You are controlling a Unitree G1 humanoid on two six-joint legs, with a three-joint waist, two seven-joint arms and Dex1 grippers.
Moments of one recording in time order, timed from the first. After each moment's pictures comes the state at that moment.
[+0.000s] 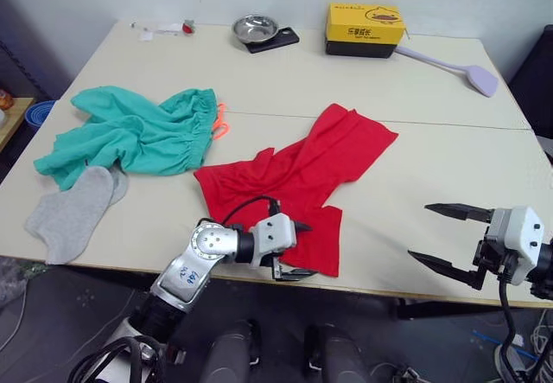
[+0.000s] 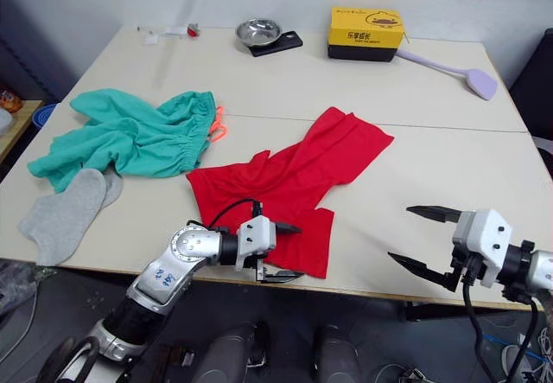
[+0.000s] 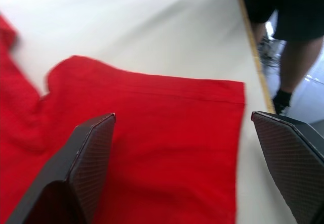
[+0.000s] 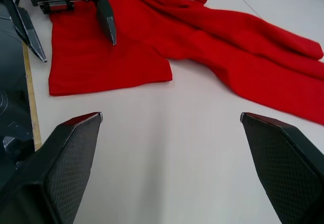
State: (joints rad) left arm -0.36 0.39 -0.43 -0.09 -0.09 0.21 -0.92; right arm 0.25 -0.89 -0.45 -0.33 0.51 0.09 1.11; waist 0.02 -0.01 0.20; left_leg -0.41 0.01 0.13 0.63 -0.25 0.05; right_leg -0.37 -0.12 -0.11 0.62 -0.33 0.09
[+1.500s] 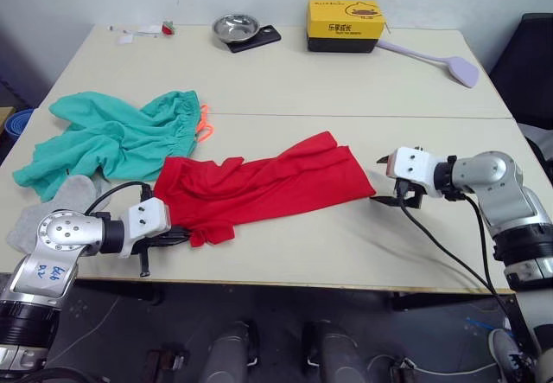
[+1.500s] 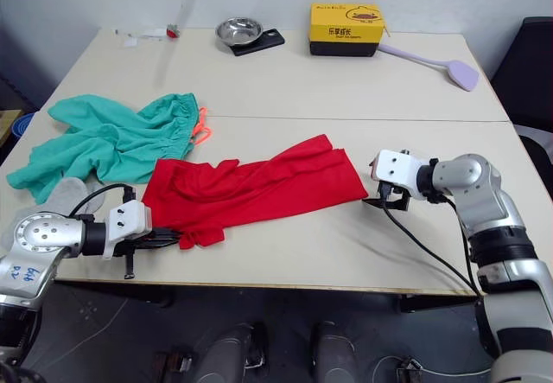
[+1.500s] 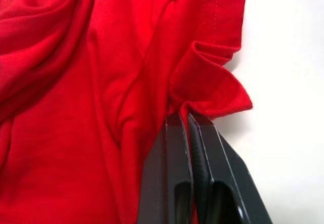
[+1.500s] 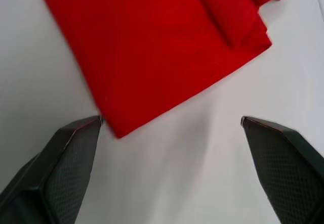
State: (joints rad) left arm -0.18 0.91 0.03 0.05 -0.19 0.08 -1.11; right arm -0.78 -0.81 0.23 0.56 -0.14 -0.11 1.12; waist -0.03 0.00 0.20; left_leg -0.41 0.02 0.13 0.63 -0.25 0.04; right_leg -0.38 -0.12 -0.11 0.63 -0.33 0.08
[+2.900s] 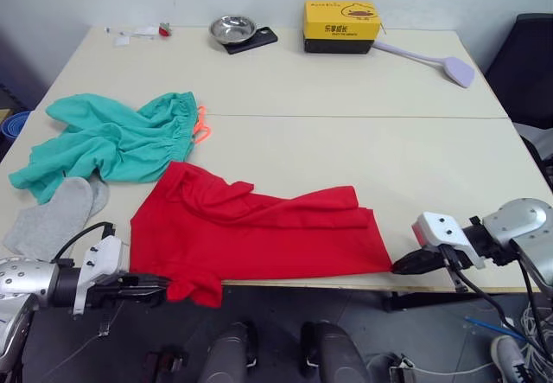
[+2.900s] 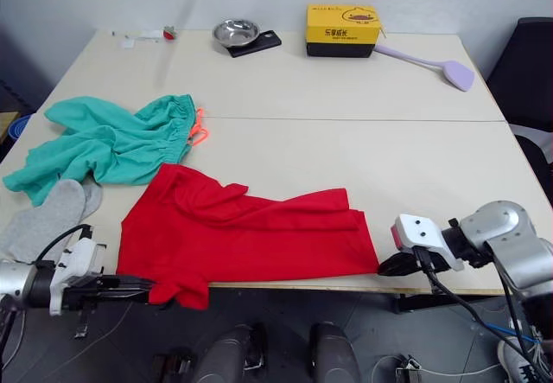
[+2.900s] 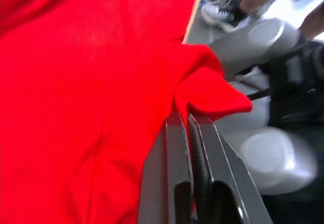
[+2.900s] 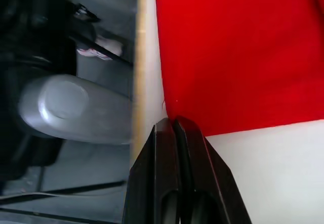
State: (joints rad) left arm 0.24 0.98 0.30 -0.19 -0.54 0.34 -1.32; right arm -0.23 -1.09 0.11 -0.04 0.34 0.26 1.54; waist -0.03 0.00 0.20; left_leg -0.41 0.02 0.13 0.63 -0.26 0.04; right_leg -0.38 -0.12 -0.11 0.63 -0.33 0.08
